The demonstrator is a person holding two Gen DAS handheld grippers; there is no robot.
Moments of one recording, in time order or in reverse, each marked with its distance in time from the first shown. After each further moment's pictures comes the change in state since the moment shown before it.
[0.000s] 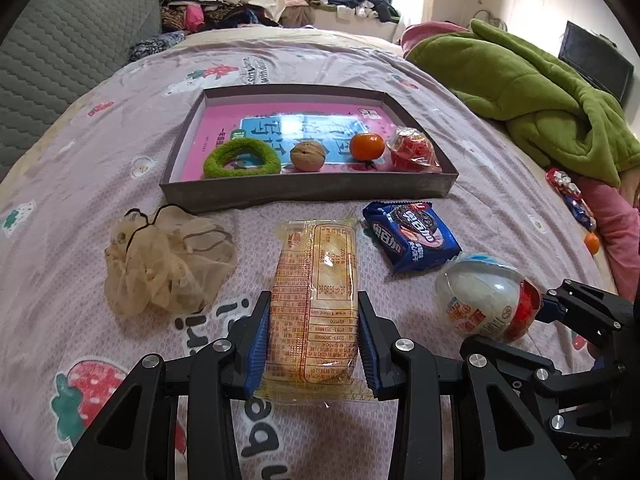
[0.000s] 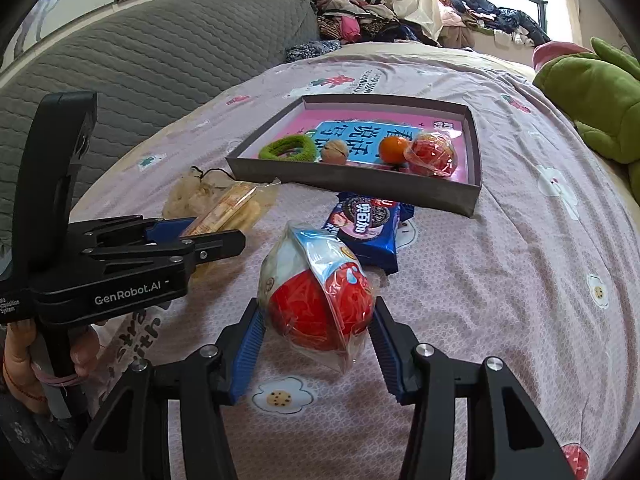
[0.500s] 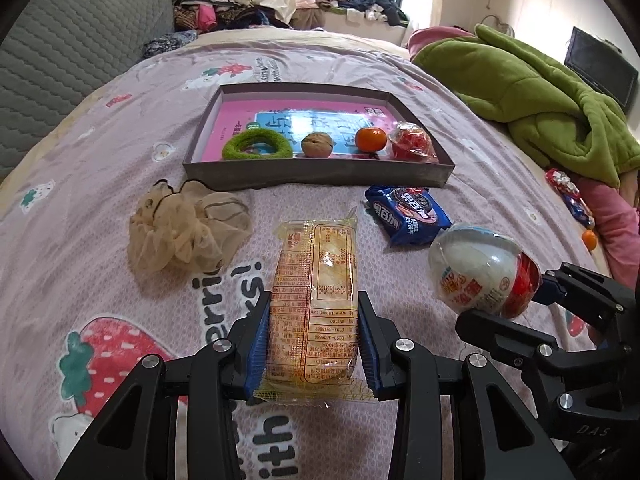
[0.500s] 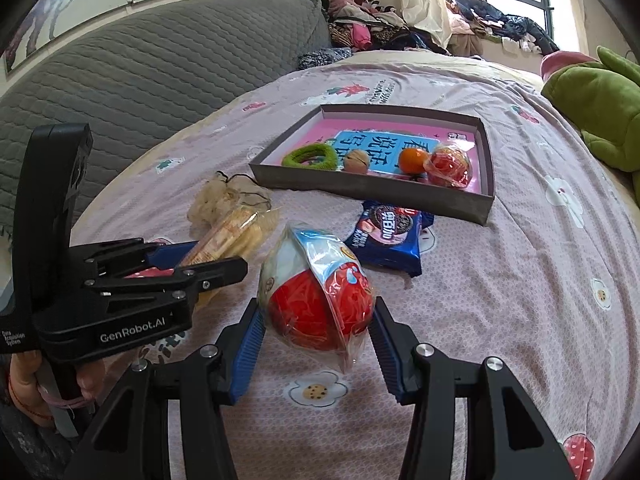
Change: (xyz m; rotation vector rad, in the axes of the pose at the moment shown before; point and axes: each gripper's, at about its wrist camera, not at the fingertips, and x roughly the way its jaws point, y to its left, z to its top) left arm -0.024 0.000 -0.024 -0.022 -0.013 0.029; right arm -0.013 0.020 -0.002 -0.021 -0.029 0.023
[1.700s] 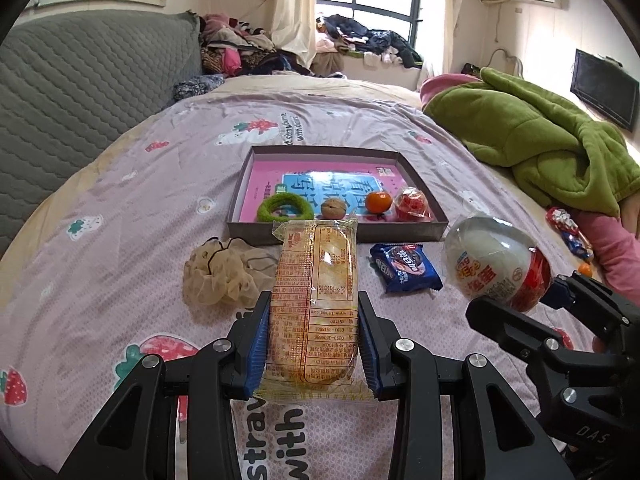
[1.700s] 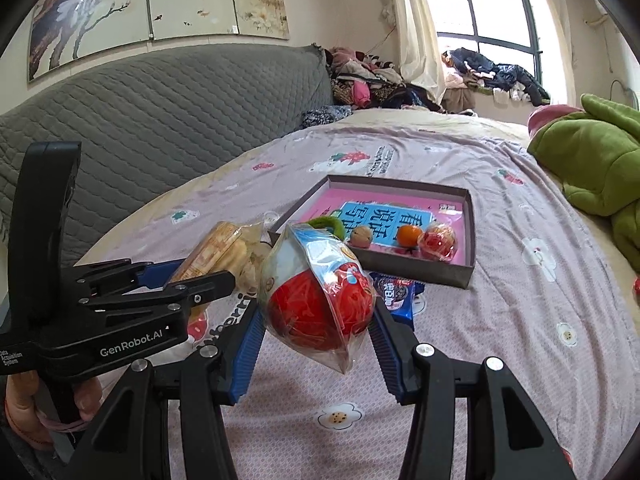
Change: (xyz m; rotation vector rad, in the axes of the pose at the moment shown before) left arm -0.069 -0.003 0.007 -0.023 -0.167 0.076; right arm -0.054 0.026 0.016 -0.033 -0.213 -0.039
